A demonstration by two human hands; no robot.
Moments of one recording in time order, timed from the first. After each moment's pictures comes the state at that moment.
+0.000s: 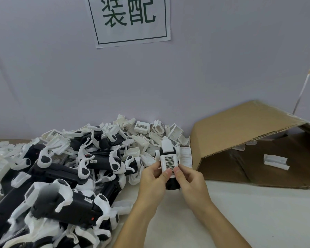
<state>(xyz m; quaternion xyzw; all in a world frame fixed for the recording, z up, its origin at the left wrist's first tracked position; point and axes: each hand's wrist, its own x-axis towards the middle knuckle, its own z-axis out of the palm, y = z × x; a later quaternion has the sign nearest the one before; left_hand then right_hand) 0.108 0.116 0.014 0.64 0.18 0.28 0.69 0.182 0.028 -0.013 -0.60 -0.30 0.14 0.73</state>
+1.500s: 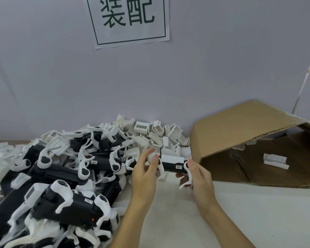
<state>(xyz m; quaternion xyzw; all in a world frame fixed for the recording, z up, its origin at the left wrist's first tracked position) 0.101 0.130 0.022 0.66 0.18 0.40 0.61 0.191 0.022 -0.010 -0.57 -0.22 0.12 0.79</state>
